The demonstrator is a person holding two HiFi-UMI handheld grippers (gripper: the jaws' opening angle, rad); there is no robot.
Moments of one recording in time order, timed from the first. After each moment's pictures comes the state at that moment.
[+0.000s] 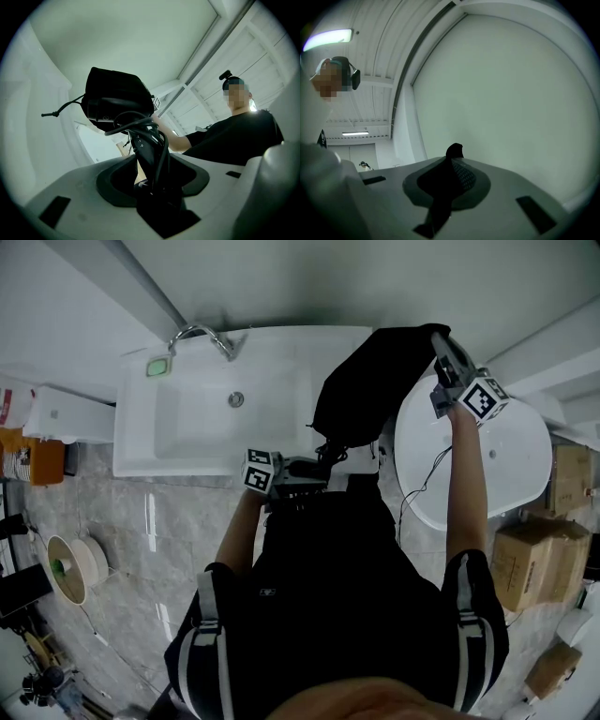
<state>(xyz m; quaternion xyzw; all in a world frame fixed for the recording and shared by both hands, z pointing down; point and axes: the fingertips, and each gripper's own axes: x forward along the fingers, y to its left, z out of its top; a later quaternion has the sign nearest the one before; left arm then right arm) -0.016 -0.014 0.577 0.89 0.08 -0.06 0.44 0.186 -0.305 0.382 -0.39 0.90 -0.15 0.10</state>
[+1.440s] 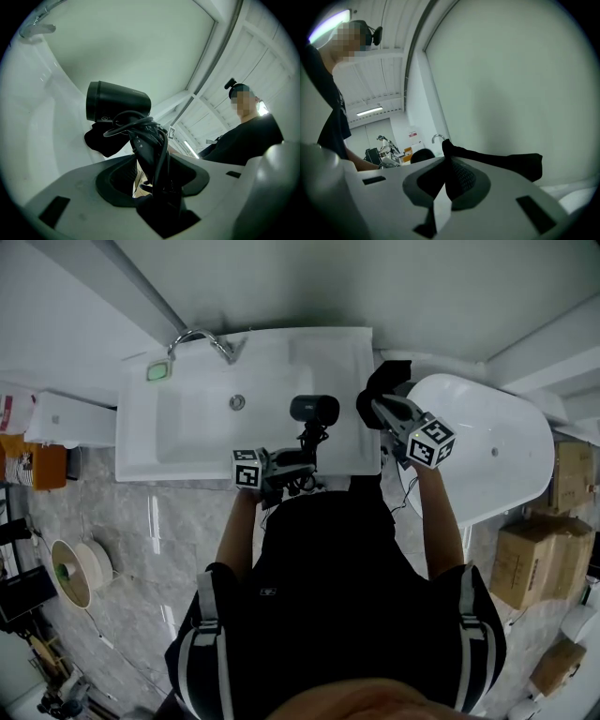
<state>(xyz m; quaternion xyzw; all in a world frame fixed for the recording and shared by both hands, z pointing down) -0.058 -0.063 0.591 0.89 -0.02 -0.09 0.45 0.068 -0.194 0.520 -0.30 0.94 -0.17 -0.08</state>
